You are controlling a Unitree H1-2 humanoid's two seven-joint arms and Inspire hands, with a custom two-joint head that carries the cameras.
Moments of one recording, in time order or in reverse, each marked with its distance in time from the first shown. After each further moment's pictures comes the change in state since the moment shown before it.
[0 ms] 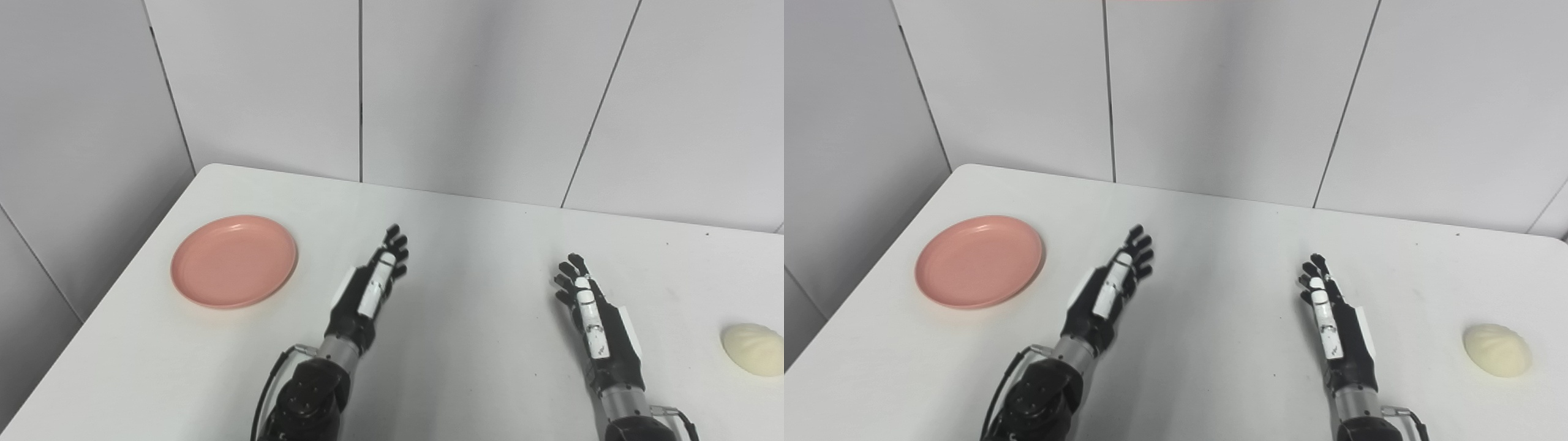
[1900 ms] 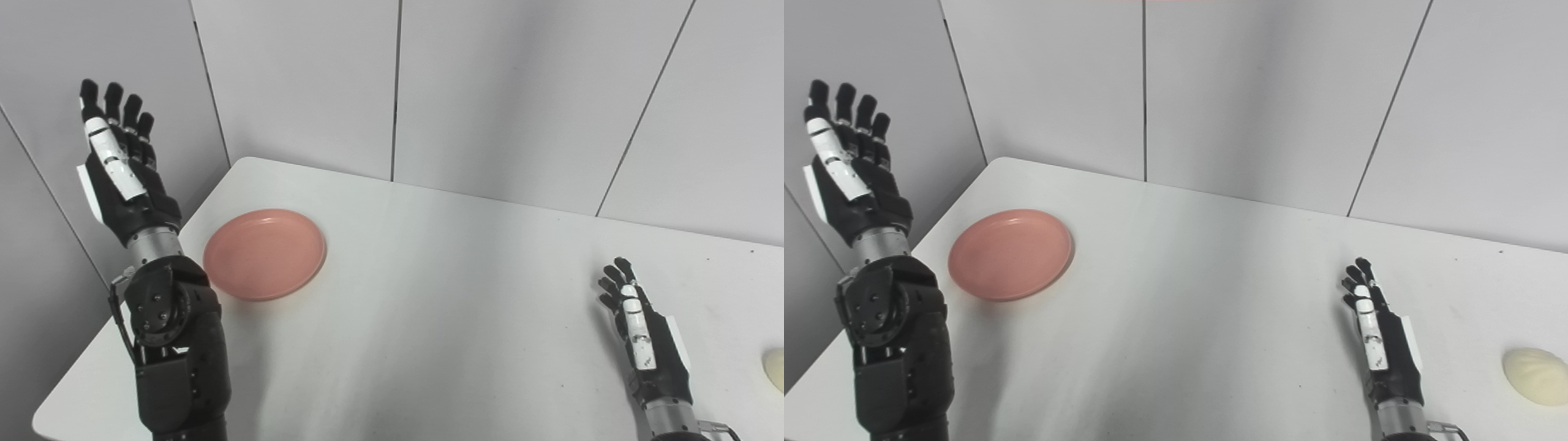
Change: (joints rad) left arm -0.178 0.157 0.584 -0.269 -0.232 0.008 0.371; right arm -0.005 -0.046 -0.020 0.011 0.026 -0.050 0.039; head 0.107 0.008
